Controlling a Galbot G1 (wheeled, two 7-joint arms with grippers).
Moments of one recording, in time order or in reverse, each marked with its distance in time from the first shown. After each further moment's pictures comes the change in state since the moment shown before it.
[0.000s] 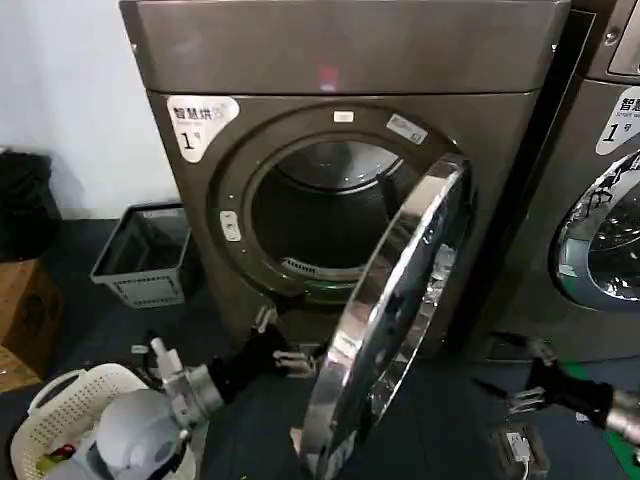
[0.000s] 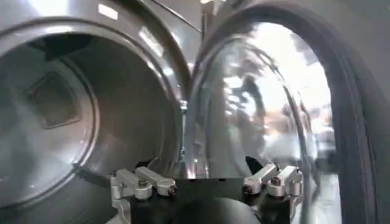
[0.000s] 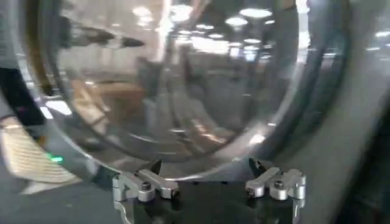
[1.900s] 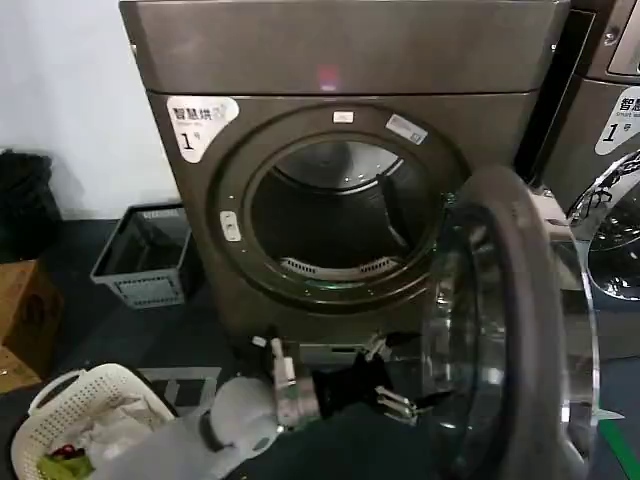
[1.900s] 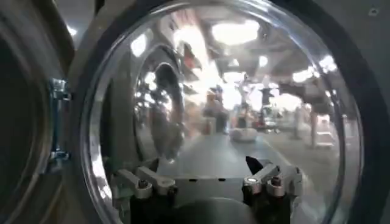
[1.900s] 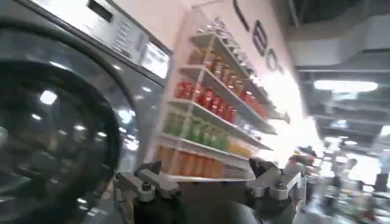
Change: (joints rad) left arm -0.445 -0.130 0.611 0.244 -0.018 -0.102 -0.005; right arm -0.201 0.063 0.676 0.205 -0.094 -0.241 1.064
